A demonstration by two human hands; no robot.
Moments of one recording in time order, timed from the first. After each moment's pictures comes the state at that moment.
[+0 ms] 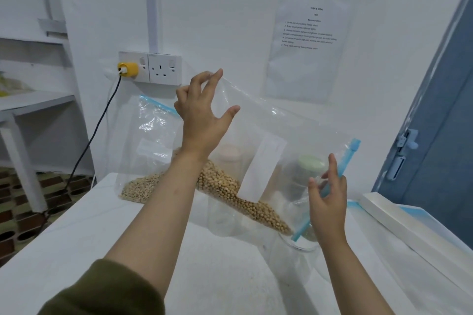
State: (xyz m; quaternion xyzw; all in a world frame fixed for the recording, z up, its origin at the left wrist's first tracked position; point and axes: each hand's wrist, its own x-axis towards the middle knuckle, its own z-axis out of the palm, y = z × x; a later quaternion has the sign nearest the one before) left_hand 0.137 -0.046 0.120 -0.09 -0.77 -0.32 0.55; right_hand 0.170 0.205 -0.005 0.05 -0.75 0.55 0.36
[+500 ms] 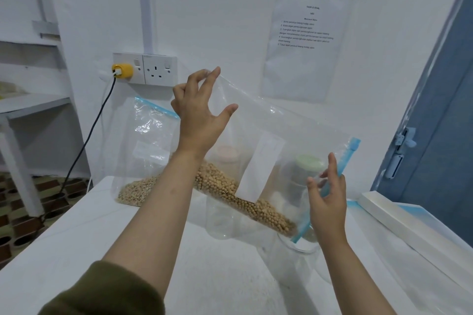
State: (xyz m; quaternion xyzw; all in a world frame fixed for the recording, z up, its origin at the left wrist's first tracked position) left_hand 0.131 -0.046 0.125 -0.10 -0.77 -0.32 0.54; right_hand 0.165 0.209 -0.006 0.06 -0.75 0.55 0.37
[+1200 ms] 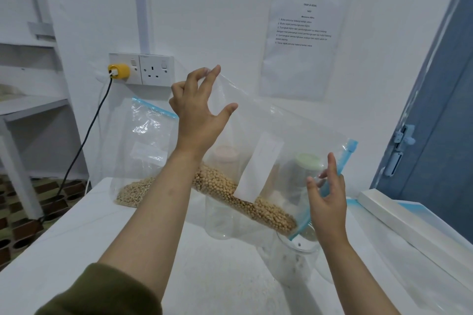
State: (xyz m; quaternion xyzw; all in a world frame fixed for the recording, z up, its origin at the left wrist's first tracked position) left_hand 0.130 -0.044 0.125 -0.11 -0.77 -0.32 0.55; right_hand 0.163 0.211 -0.010 0.06 -0.74 0.56 0.36
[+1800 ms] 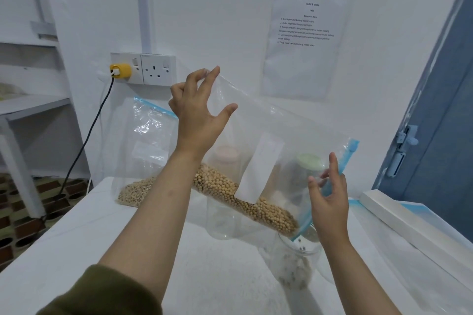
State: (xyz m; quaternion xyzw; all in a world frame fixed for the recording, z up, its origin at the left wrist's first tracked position) left_hand 0.130 -0.047 0.124 -0.11 -0.77 -0.32 0.55; right_hand 0.162 0.209 -0.008 0.06 -0.74 0.56 0.37
